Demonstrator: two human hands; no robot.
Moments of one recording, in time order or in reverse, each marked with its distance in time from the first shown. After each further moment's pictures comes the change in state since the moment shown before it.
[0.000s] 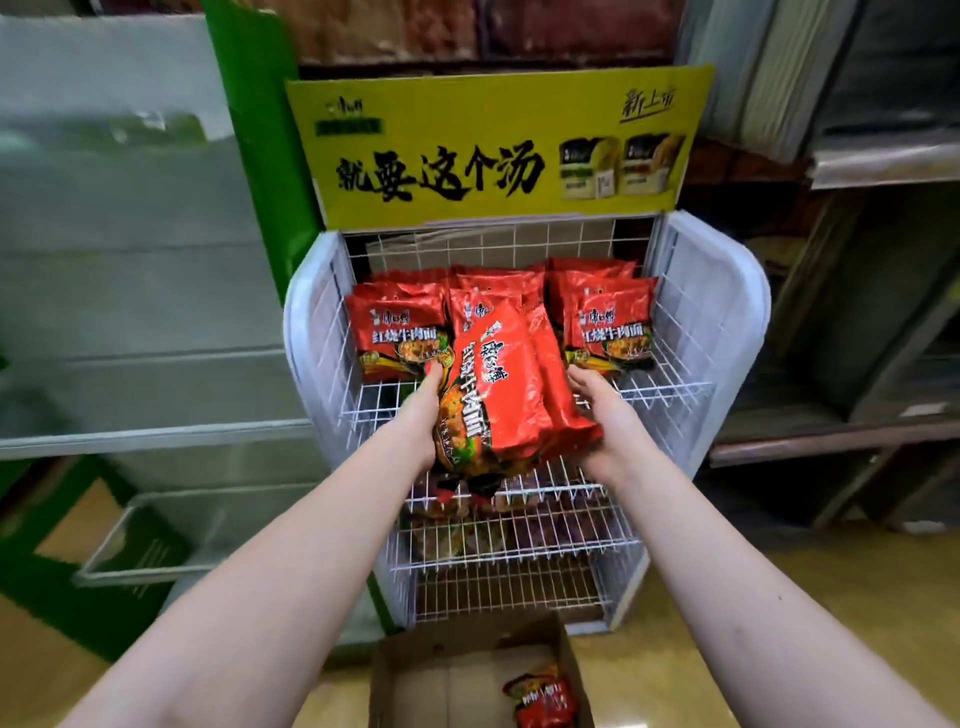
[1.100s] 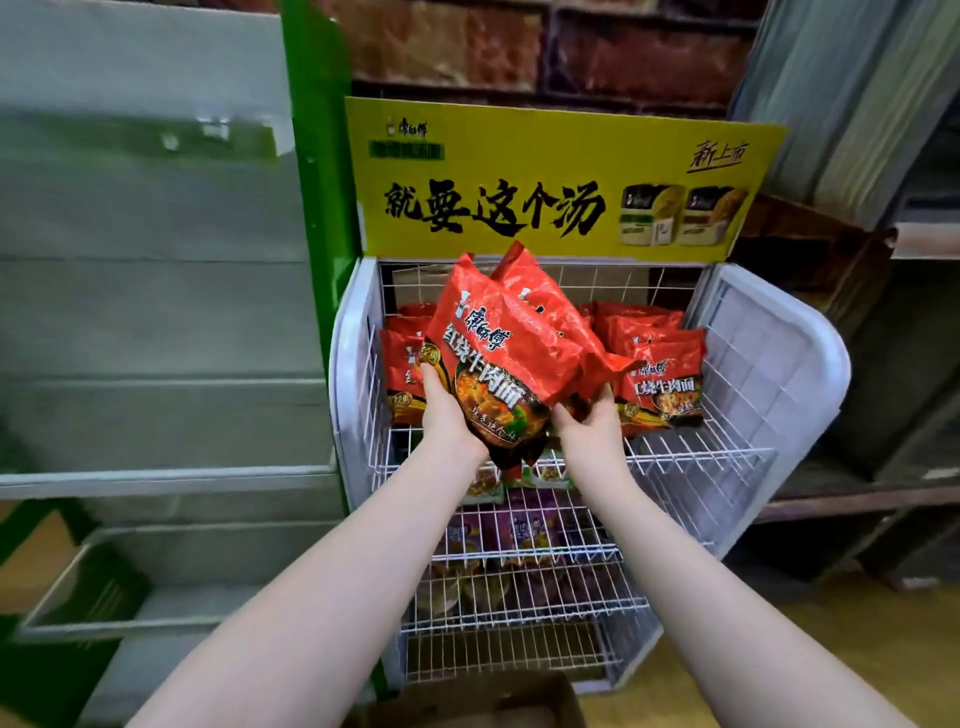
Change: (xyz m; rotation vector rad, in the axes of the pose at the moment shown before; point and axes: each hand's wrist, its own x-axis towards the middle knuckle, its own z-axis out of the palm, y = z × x) left_hand 0.052 0.063 -0.025 -0.569 -0.085 0.117; right_hand 0.061 0.026 0.098 -0.665 0.194 -0.588
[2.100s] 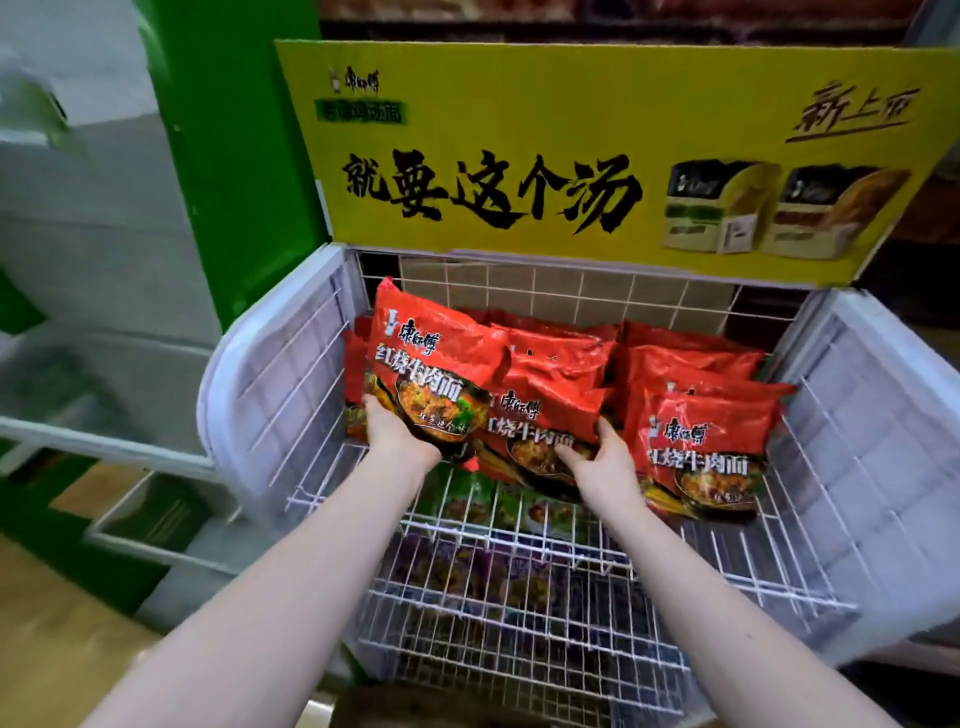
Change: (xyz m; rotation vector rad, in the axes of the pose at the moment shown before) left_hand 0.112 -0.016 0.040 -0.252 0.258 0.211; right_hand 0.176 0.109 -0.057 -0.322 -0.334 0.116
